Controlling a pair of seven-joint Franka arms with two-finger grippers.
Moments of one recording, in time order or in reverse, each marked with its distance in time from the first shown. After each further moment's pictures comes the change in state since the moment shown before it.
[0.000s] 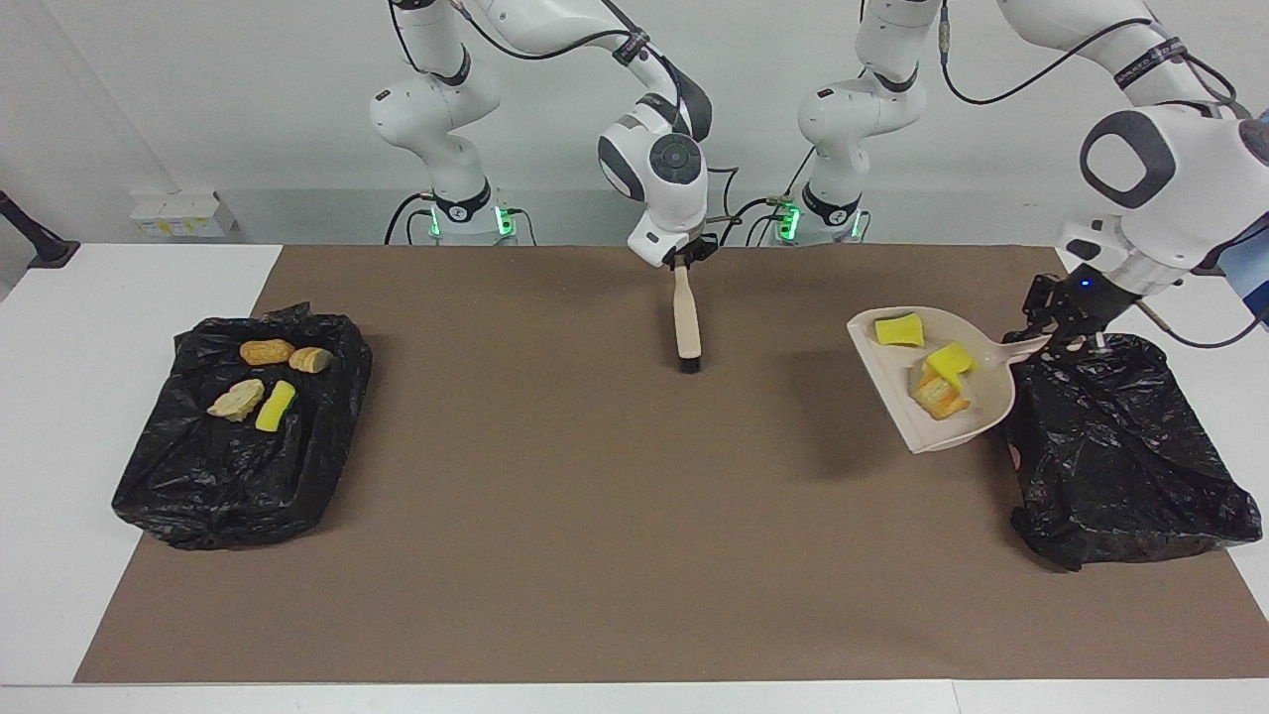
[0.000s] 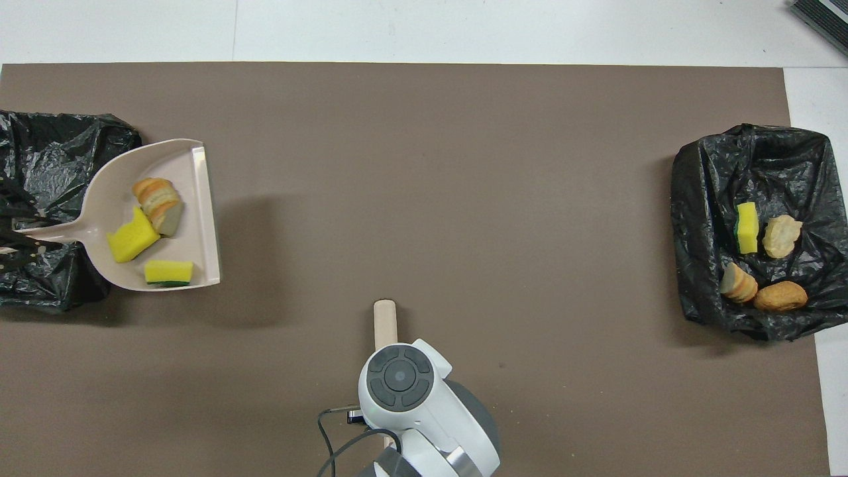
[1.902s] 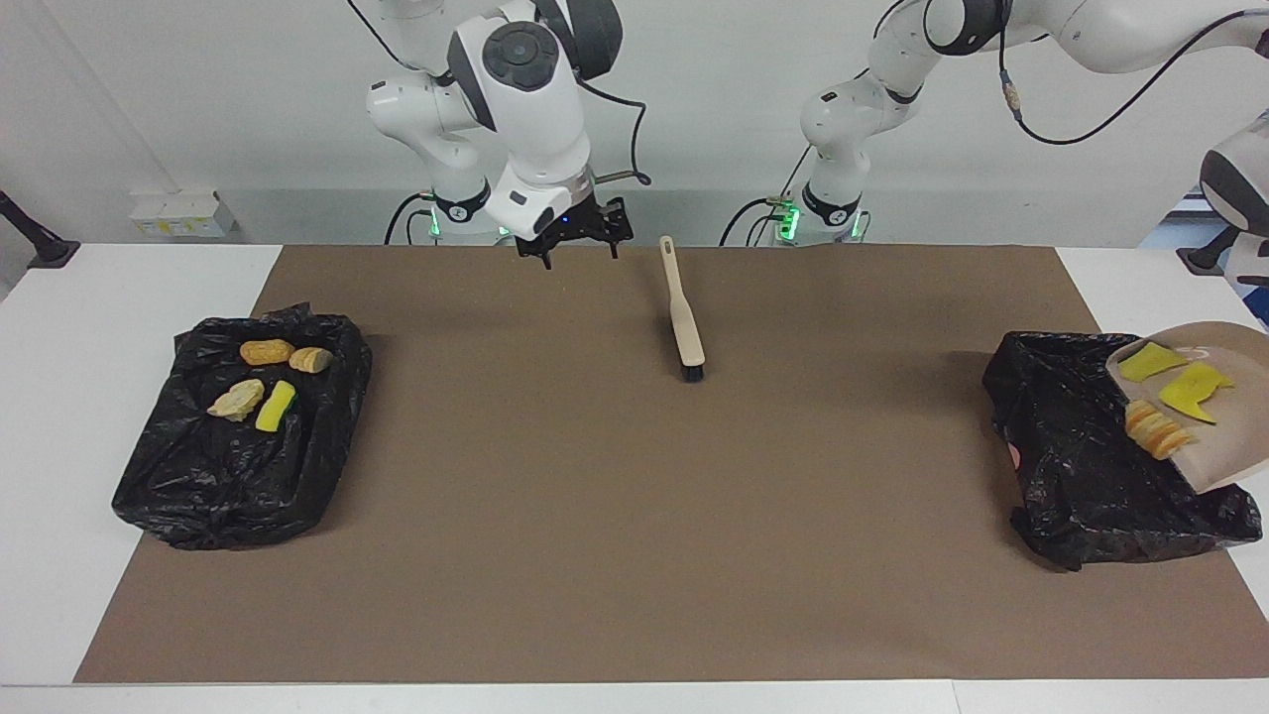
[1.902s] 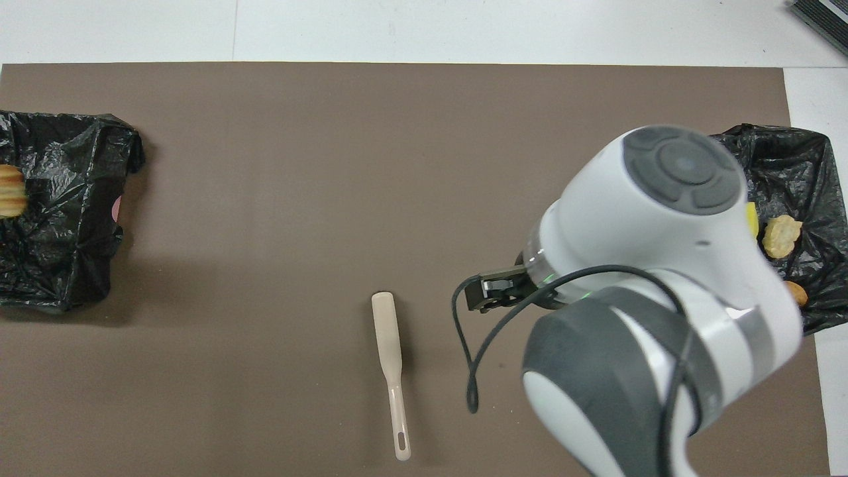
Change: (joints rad) left arm 0.066 0.231 -0.021 0.358 0.970 0.088 -0.163; right arm -0.447 -0.109 -0.028 0.478 -0.121 -0.573 -0.410
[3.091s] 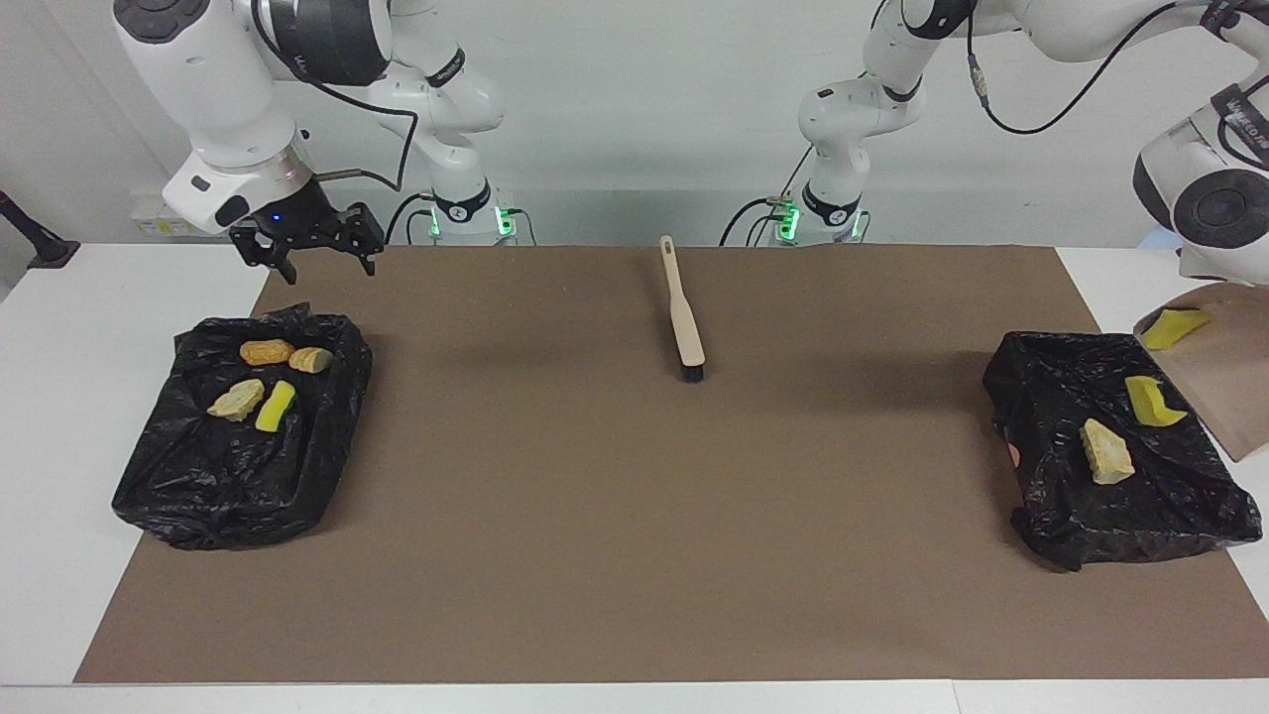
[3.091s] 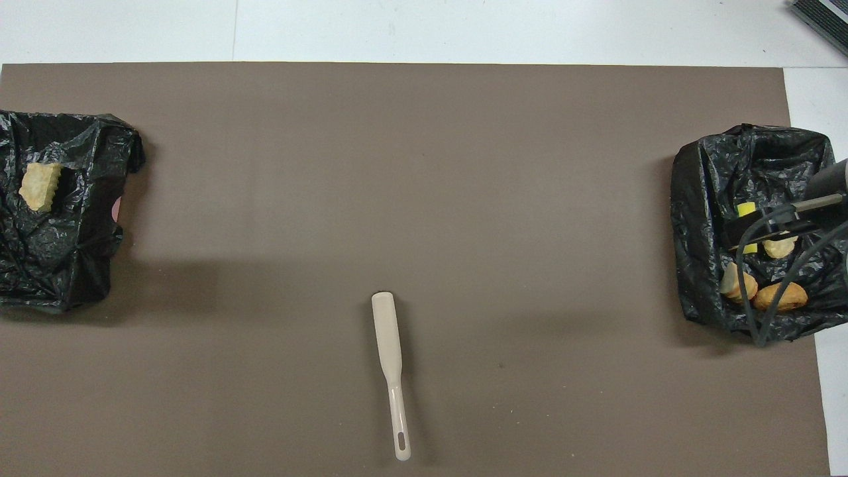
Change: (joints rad) left arm -0.134 -0.059 0.000 -0.063 0.329 -0.212 -0.187; right arm -0.211 -0.039 -0.209 0.065 -0.196 -0.043 -0.427
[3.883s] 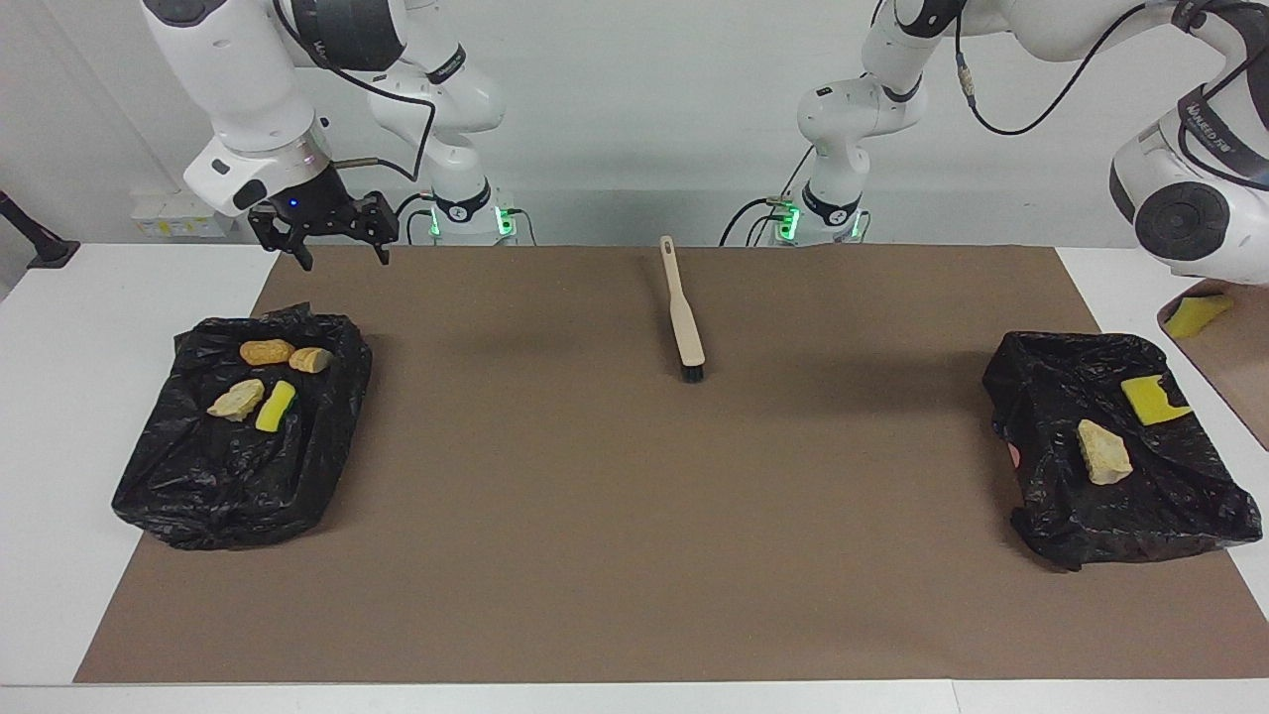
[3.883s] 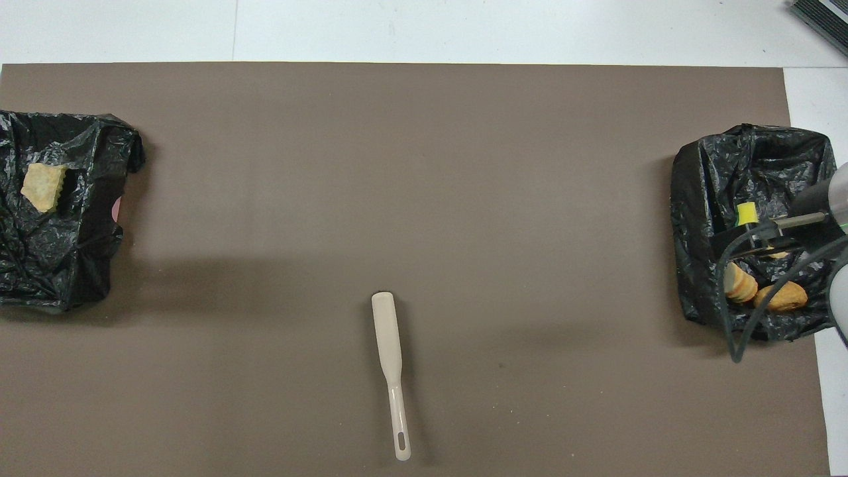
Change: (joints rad) left arm -0.066 -0.005 0.000 0.000 0.136 -0.074 -0.038; right arm 0.018 -0.056 0.016 -0.074 0.010 0.020 0.072
